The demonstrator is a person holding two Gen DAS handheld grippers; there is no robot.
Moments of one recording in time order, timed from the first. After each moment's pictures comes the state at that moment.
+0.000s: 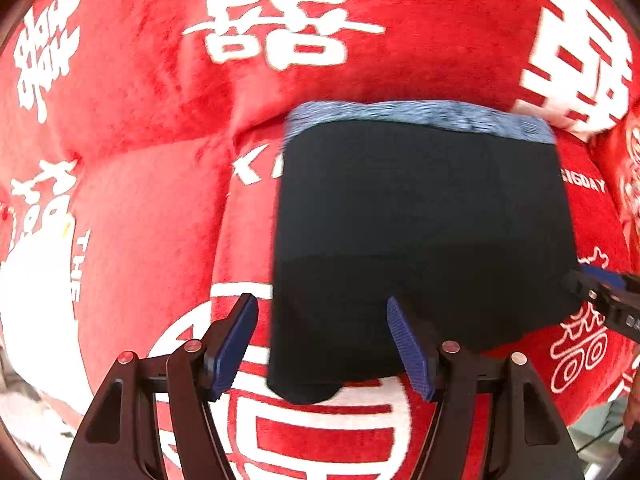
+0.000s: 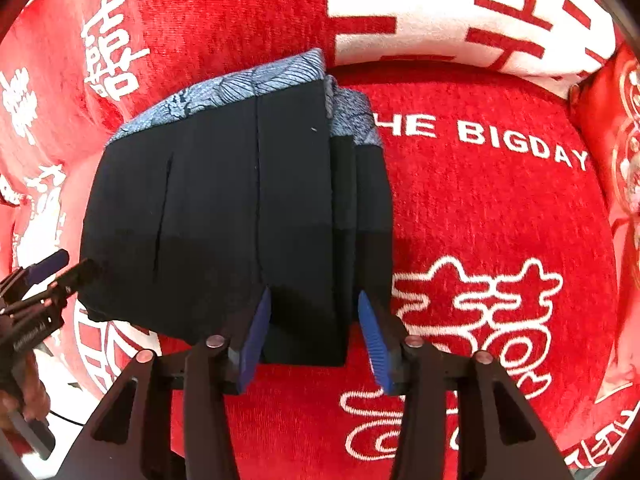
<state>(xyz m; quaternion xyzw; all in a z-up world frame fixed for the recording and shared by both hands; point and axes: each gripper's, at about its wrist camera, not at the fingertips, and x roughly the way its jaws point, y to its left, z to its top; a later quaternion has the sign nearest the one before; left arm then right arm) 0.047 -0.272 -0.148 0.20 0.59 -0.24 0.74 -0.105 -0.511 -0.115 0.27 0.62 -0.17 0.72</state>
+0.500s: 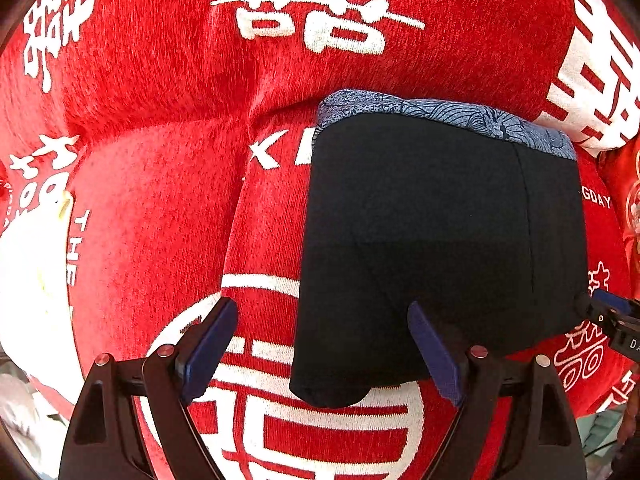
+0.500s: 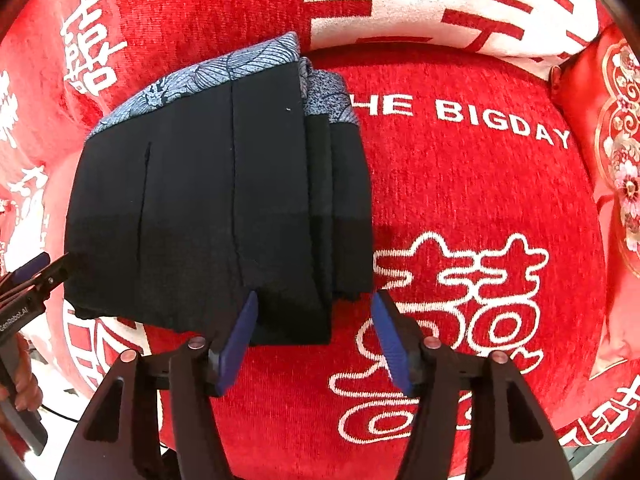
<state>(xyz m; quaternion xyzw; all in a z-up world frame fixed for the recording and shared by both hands) 0.068 -0.259 -0.160 0.18 0.61 -0.23 0.73 -0.111 -0.502 -0.120 0.26 0.64 -0.19 0.69</state>
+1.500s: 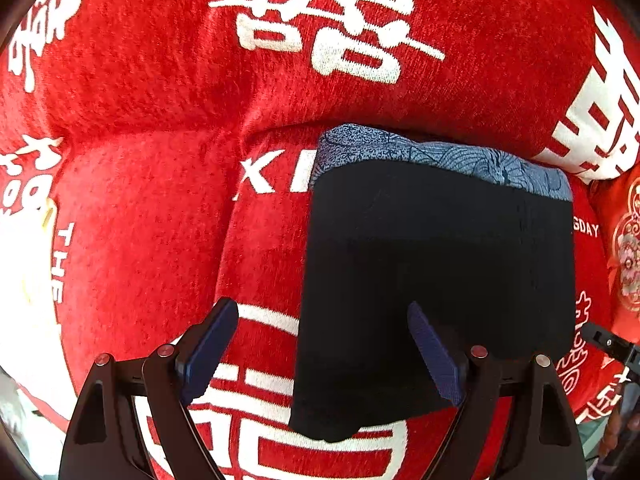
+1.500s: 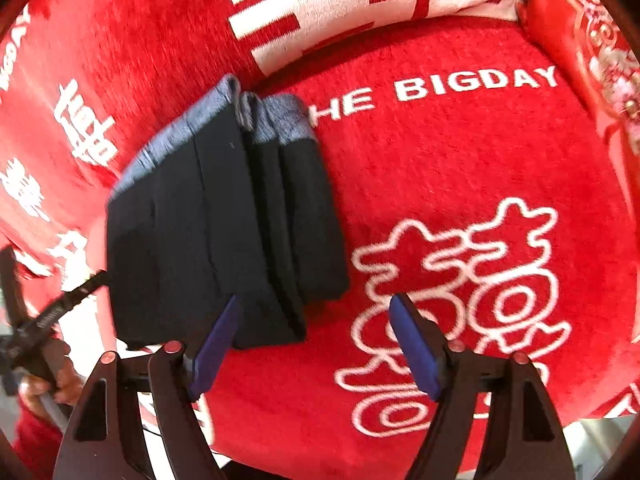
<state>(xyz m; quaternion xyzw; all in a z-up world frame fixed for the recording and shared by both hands) 0.101 -0.262 -0.158 0.14 0.64 -0.25 0.72 -0.154 -0.553 -0.110 0.41 0.57 -0.18 0.68</state>
